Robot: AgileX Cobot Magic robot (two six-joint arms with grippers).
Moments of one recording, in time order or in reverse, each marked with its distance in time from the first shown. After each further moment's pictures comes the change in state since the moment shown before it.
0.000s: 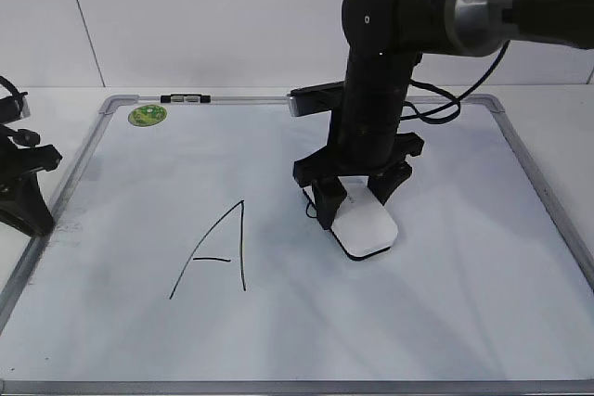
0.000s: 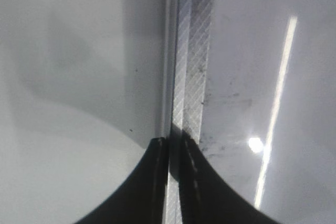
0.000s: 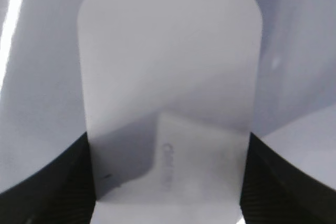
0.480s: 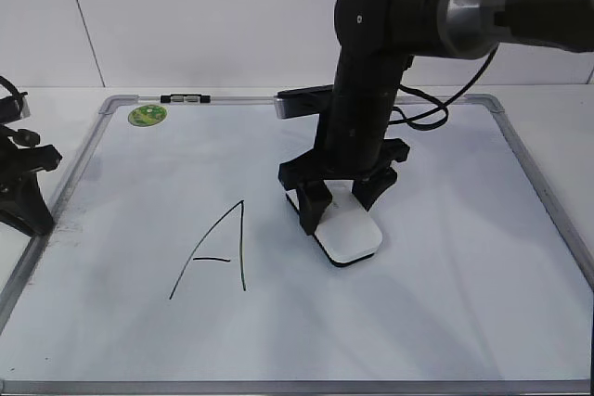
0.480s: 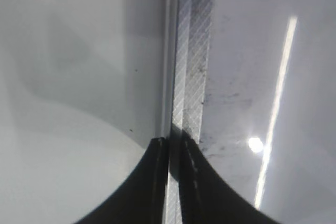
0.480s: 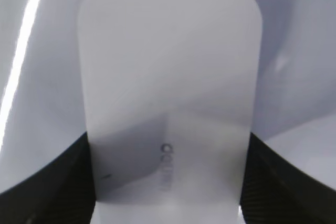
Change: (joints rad) left arm 0.000 0.000 0.000 0.000 0.000 0.000; right arm 0.011 0.007 -0.005 0.065 0.000 -0.032
